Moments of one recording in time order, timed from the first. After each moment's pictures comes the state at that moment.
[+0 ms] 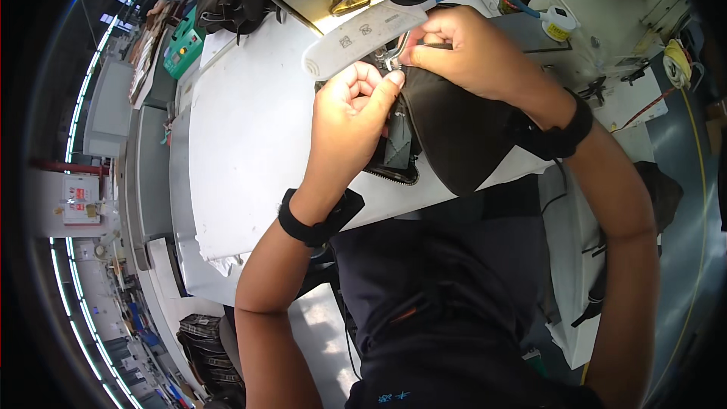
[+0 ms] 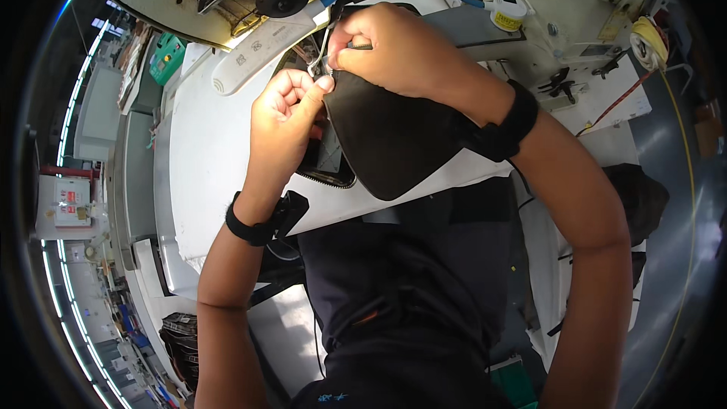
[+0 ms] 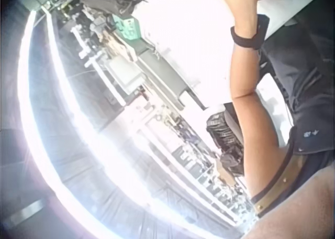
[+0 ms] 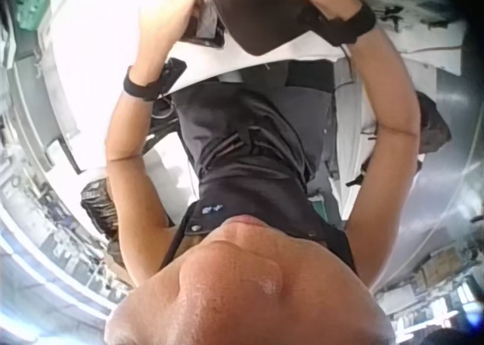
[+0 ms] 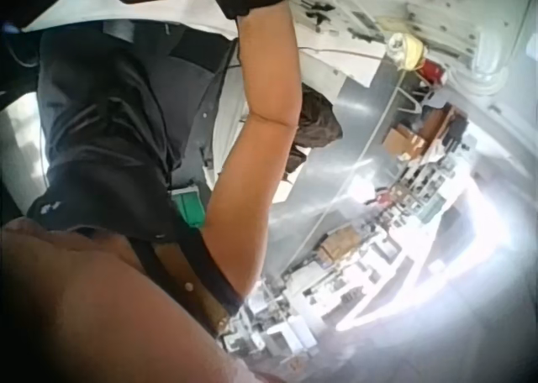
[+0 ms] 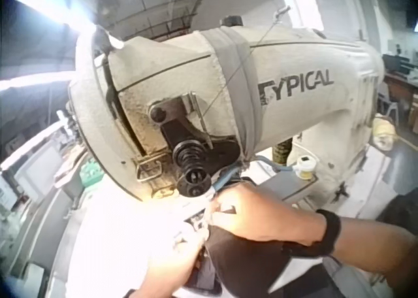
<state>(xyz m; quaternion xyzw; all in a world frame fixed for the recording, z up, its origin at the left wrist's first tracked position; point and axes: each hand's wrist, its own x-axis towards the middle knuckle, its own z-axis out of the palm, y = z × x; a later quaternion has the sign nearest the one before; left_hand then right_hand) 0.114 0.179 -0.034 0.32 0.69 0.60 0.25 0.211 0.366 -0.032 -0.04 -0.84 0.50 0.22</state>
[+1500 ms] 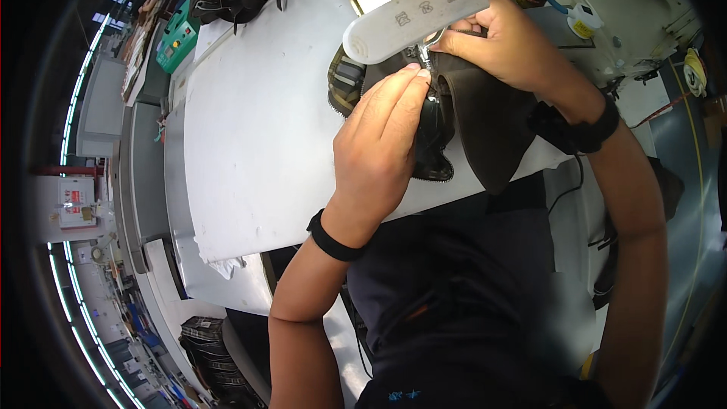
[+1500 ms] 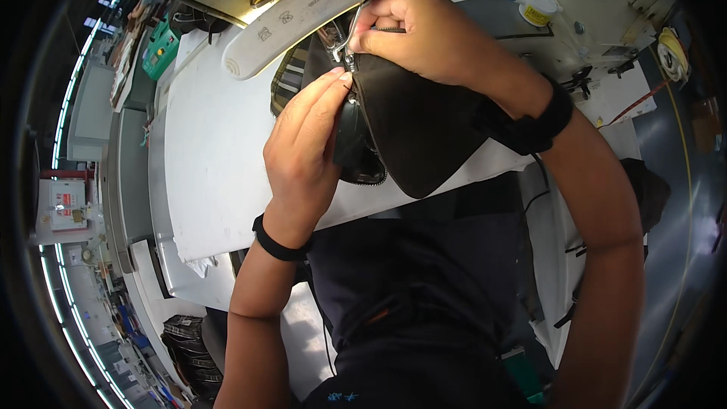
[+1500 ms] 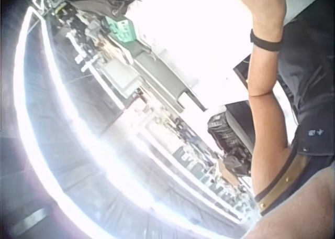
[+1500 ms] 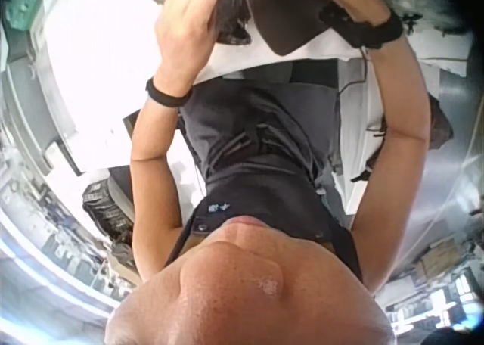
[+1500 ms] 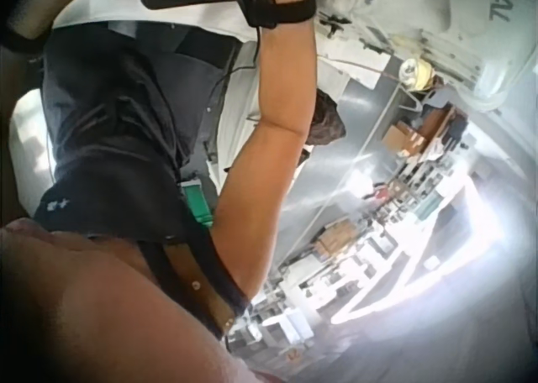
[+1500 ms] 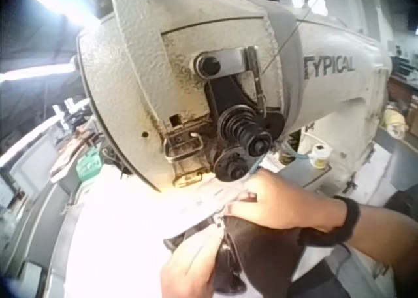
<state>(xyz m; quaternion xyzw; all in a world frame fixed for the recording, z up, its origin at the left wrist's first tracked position) 0.120 0.155 -0.055 0.63 0.65 0.37 -0.23 0.213 0.361 -0.018 -0.06 -0.84 0.51 0.17</state>
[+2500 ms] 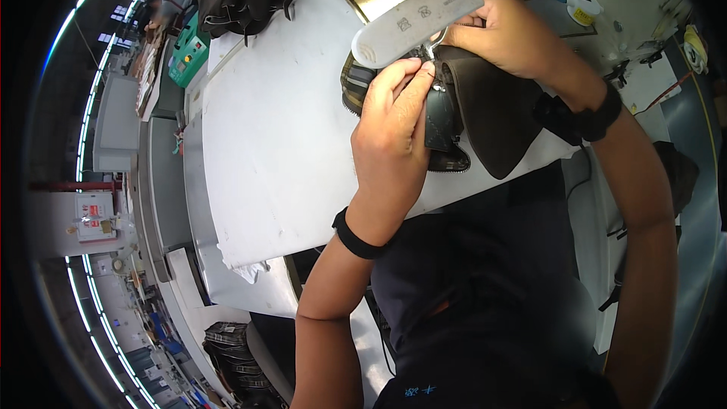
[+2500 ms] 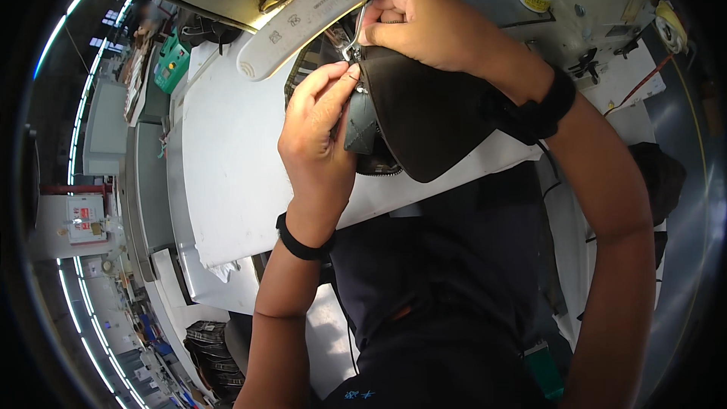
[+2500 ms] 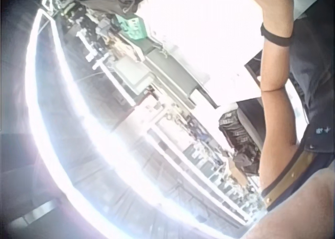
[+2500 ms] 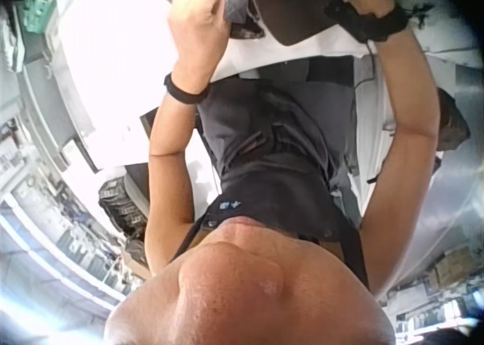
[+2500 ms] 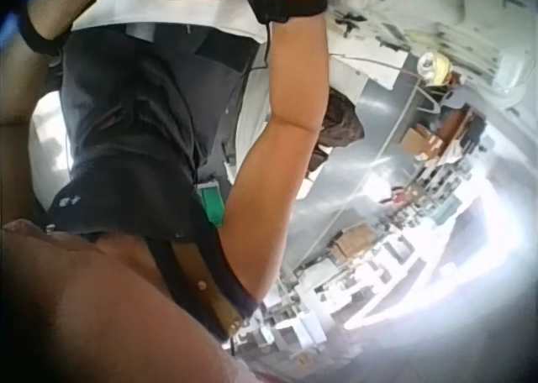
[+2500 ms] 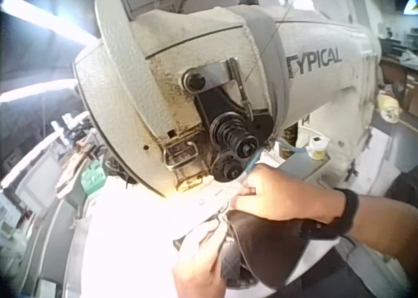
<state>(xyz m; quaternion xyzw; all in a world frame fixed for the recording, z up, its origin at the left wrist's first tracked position) 0.127 0.160 -0.053 0.56 0.69 0.45 -0.13 0.201 0.367 -0.039 -0.03 -0.81 0.54 0.23</state>
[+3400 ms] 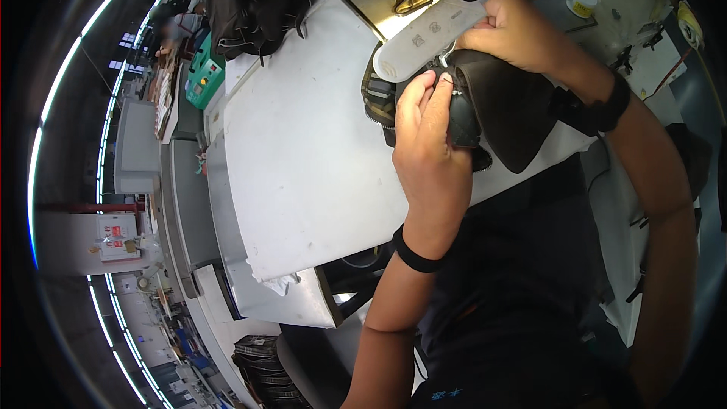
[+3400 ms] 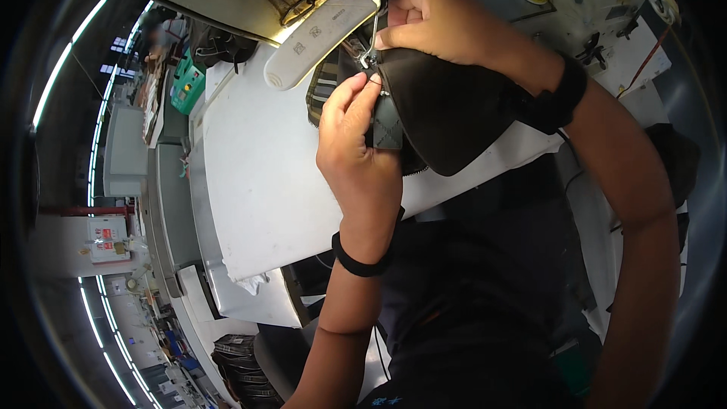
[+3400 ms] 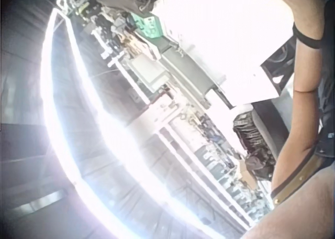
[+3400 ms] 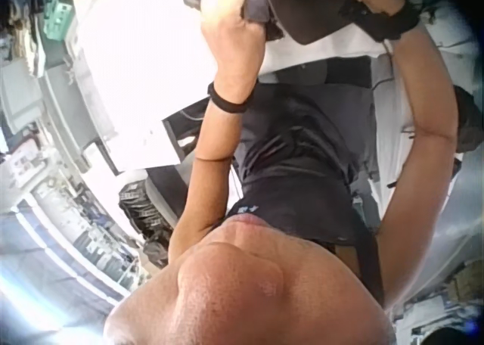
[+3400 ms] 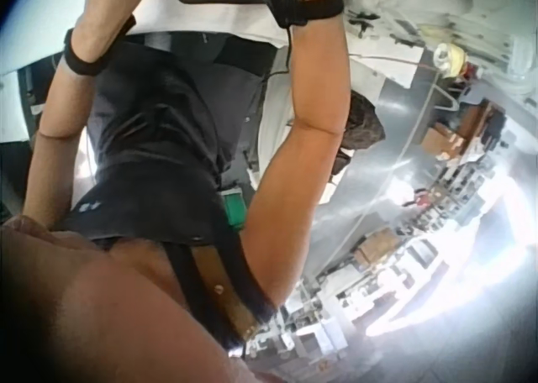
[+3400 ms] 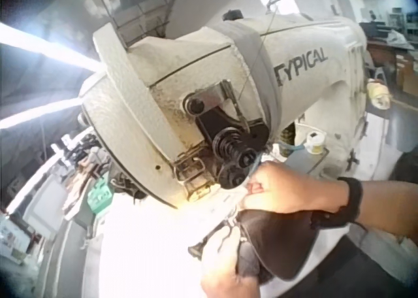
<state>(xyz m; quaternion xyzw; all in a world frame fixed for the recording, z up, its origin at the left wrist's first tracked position) 0.155 0.163 -0.055 0.49 0.72 0.47 -0.12 0.207 0.370 -0.038 -0.13 -0.83 0.47 0.27</state>
